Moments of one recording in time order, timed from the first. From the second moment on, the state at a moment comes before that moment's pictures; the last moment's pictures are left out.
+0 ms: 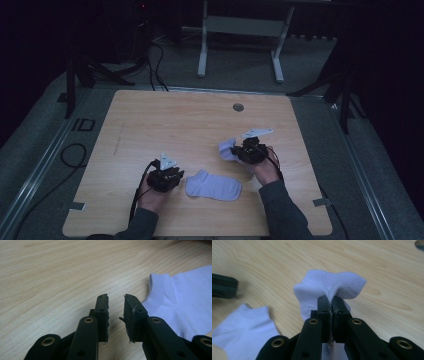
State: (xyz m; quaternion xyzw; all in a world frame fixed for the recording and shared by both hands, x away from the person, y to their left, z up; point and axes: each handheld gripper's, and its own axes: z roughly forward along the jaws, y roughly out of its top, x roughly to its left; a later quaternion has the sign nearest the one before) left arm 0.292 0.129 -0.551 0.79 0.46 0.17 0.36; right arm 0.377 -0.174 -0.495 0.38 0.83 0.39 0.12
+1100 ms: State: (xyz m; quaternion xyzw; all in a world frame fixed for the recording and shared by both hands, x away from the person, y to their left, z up) left arm 0.279 0.117 -0.551 0.80 0.44 0.16 0.36; right arm 0.310 -0.184 -0.465 0.37 0.80 0.47 0.11
